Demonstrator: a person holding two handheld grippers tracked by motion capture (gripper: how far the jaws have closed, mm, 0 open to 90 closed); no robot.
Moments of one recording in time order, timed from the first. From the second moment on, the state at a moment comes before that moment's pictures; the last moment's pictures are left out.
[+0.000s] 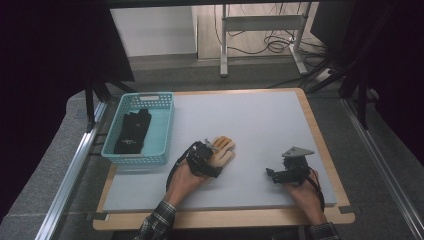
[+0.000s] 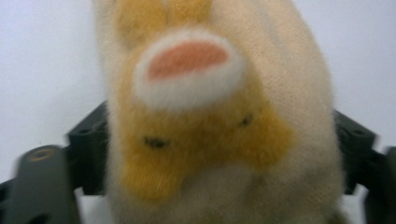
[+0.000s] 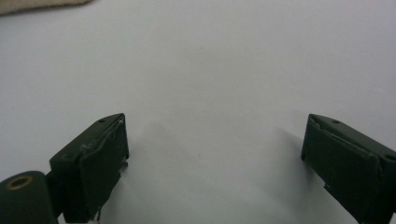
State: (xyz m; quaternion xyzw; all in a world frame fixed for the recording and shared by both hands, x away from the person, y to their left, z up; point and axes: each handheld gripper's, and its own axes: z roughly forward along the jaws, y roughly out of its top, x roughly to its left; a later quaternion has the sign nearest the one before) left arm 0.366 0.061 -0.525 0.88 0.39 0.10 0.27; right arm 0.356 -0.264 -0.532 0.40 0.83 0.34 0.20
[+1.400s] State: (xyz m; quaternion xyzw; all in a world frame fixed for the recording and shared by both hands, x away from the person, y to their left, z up) left arm 0.396 0.137 -0.428 0.83 0.45 0.15 0.30; right arm 0.355 -0.264 -0.532 0.40 0.83 0.34 0.20
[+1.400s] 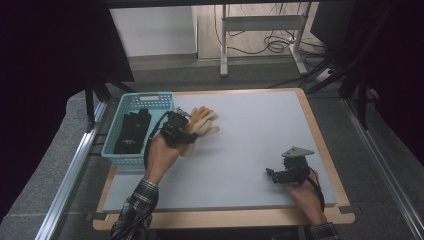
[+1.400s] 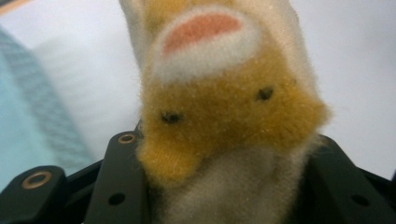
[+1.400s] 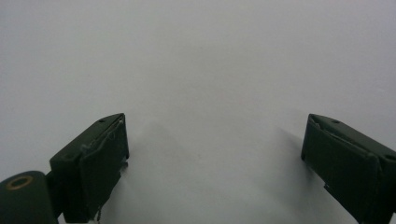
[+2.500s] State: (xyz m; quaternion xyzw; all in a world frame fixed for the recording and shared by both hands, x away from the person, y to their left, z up) left arm 0.445 0.274 -0.444 0.72 0.62 0.21 0.22; right arm 0.355 -0.264 -0.532 0.40 0.83 0.34 0.19
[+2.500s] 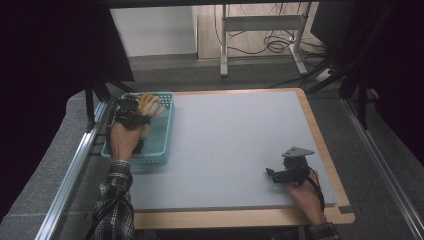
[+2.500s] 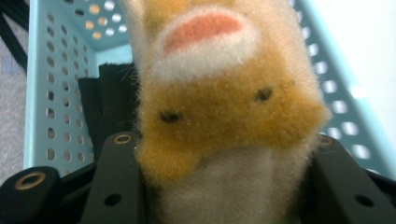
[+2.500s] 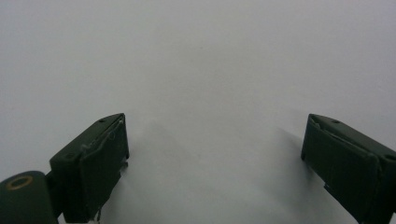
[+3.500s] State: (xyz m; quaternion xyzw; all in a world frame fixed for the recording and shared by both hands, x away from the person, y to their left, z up) left arm 0.472 0.254 -0.476 0.76 0.61 0.11 0.20; right arm 0.355 -0.264 -0.532 0.40 0.83 0.34 0.19
